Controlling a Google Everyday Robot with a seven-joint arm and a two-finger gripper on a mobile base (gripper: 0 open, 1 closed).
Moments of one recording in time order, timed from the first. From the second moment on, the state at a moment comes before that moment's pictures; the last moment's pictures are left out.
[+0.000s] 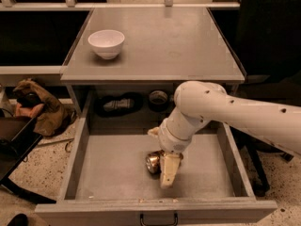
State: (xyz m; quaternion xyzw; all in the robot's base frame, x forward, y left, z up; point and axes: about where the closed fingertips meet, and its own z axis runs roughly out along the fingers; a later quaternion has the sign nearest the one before) arm 0.465 -0.024 0.658 -0.75 0.63 0.16 0.14
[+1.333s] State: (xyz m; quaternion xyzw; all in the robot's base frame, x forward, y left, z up) arm 0.502 -0.033 0.607 -0.73 0.65 0.16 0.13
